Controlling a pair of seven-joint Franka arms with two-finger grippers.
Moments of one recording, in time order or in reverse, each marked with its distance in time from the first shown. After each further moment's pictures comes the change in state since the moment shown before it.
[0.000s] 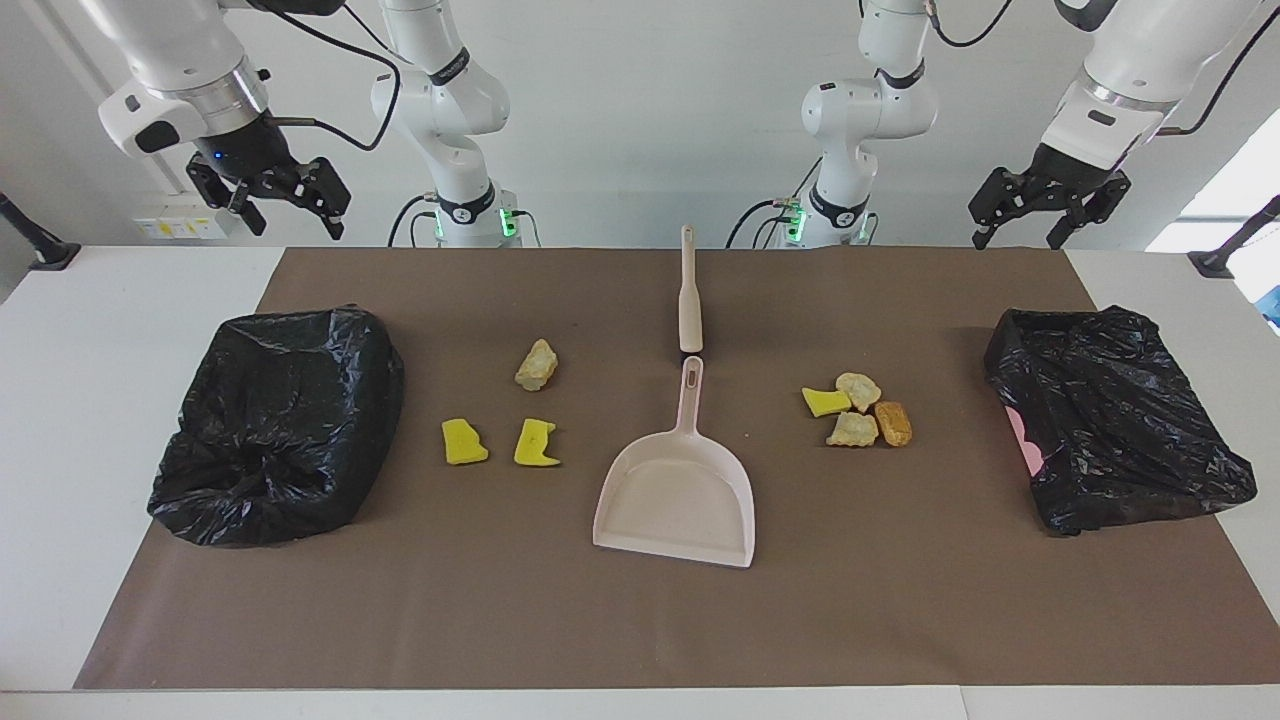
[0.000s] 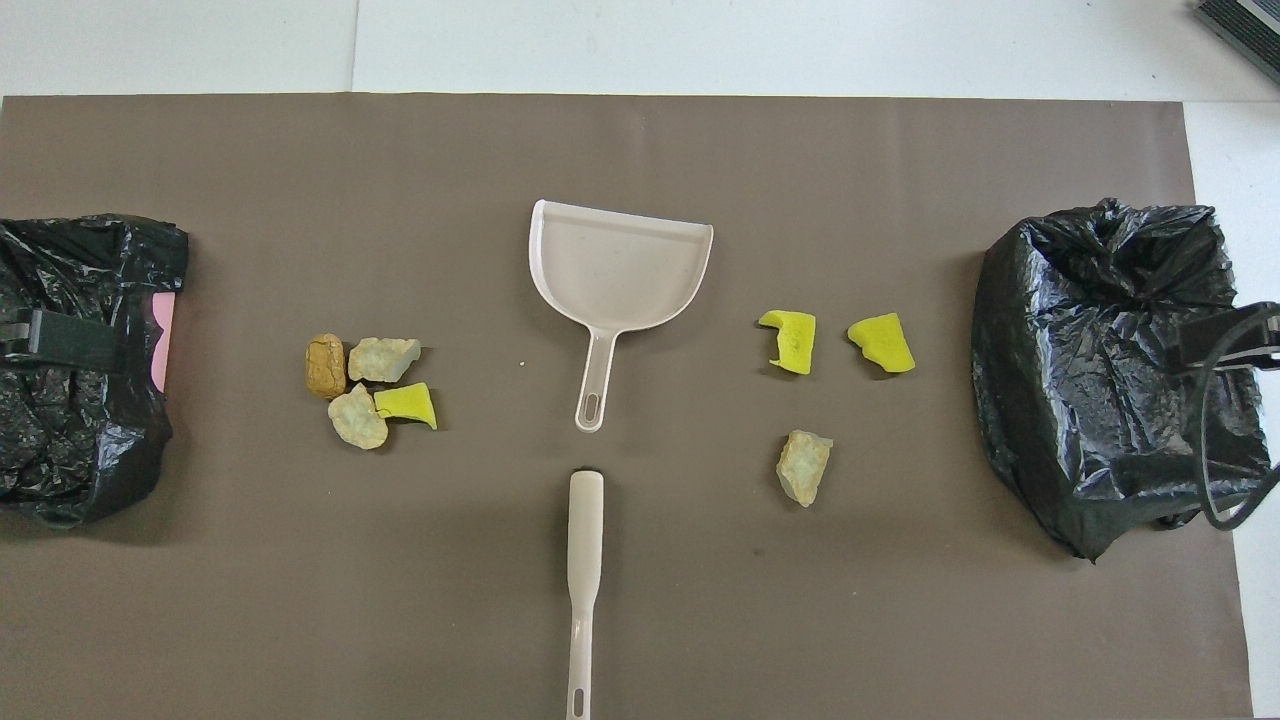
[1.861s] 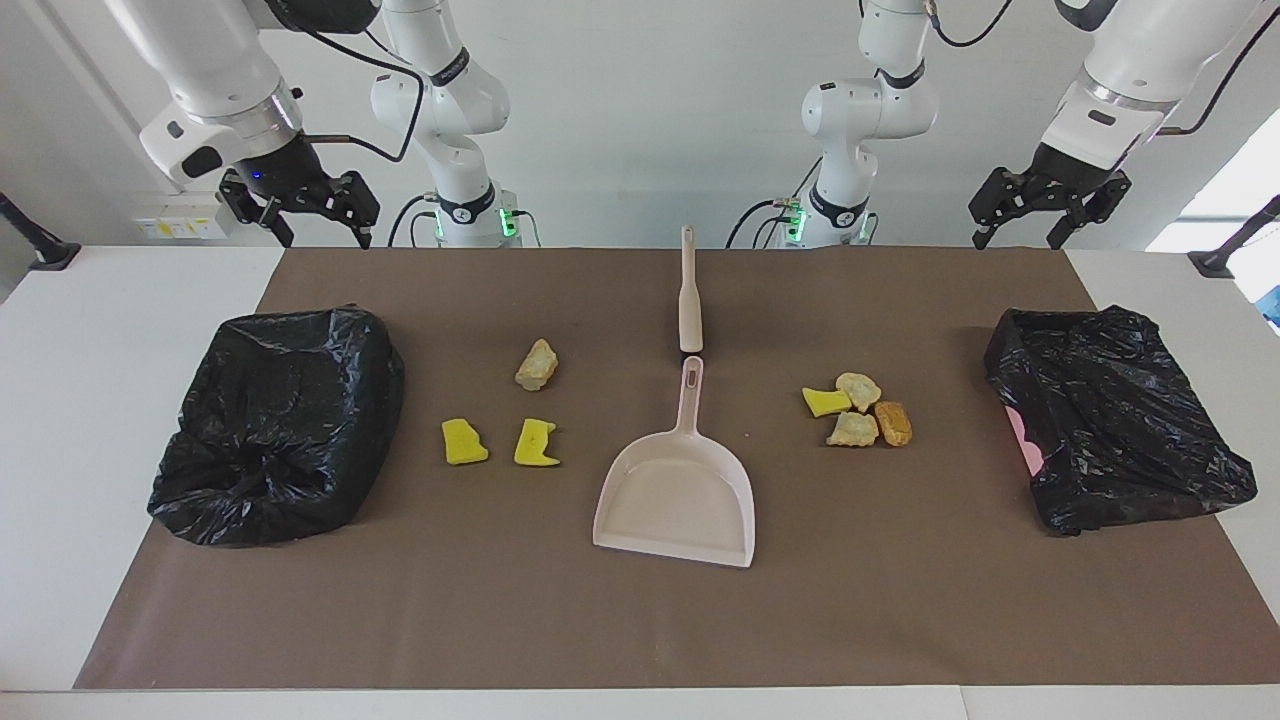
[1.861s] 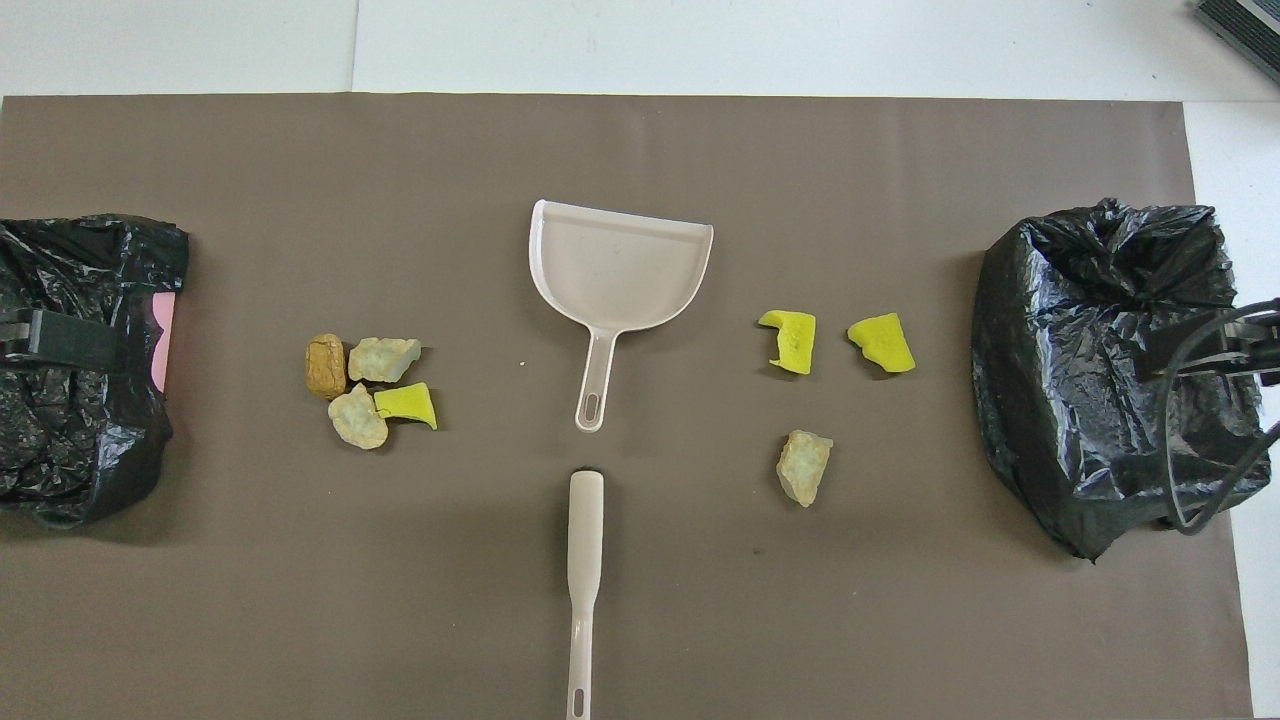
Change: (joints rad) left arm 0.000 0.000 0.000 0.000 0.000 0.000 0.000; right arm 0.016 0.038 0.052 -0.014 0.000 0.014 0.000
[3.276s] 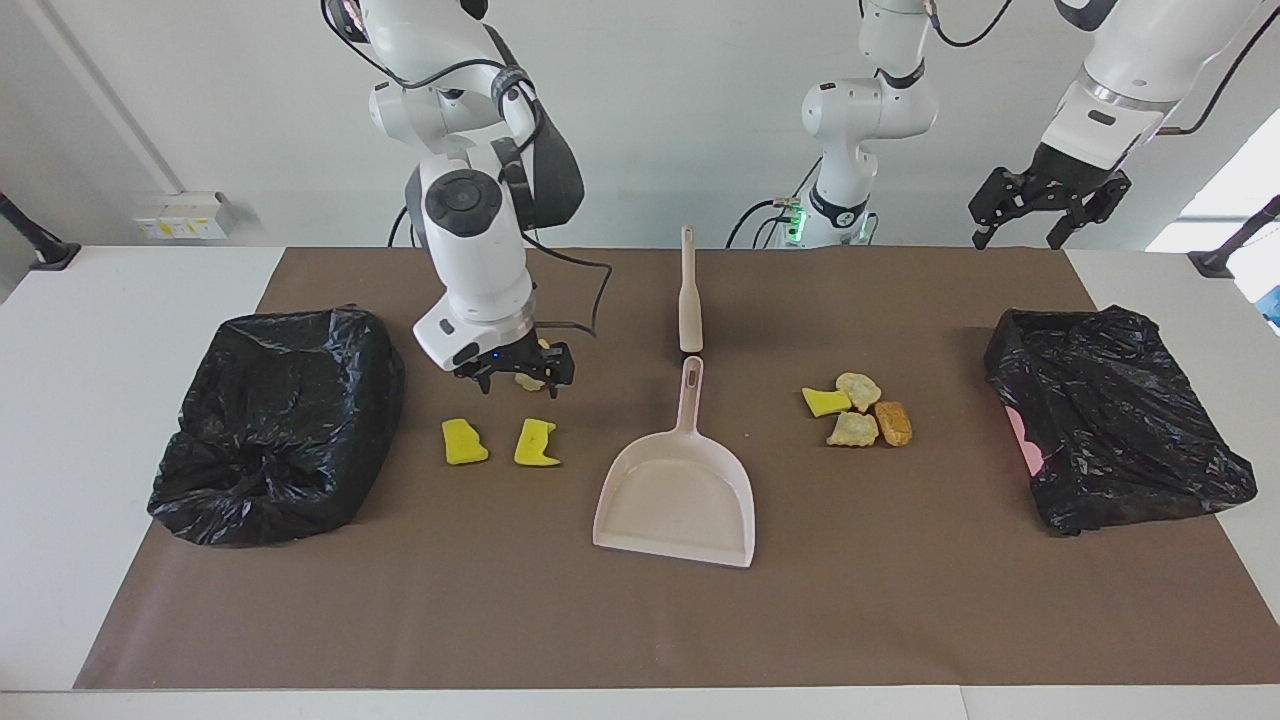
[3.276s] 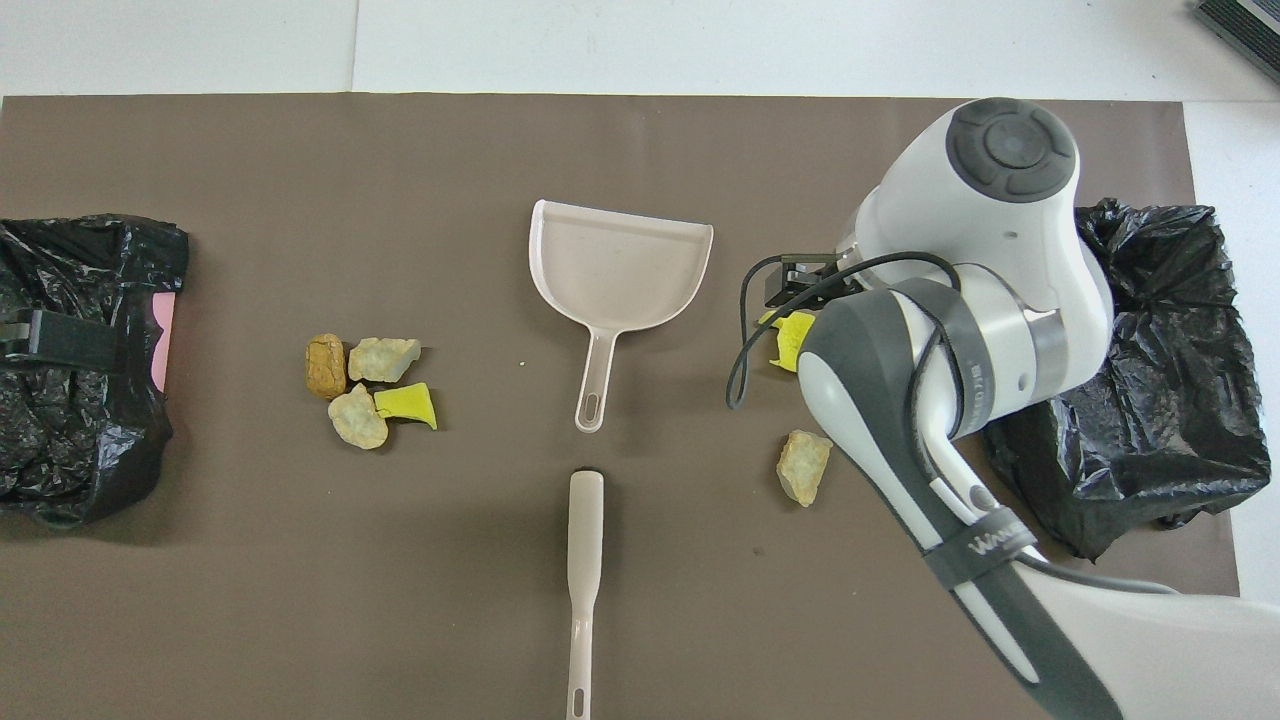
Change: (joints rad) left arm 0.000 0.000 0.000 0.000 0.000 0.000 0.000; right arm 0.331 0.309 0.019 -0.087 0.009 0.467 0.457
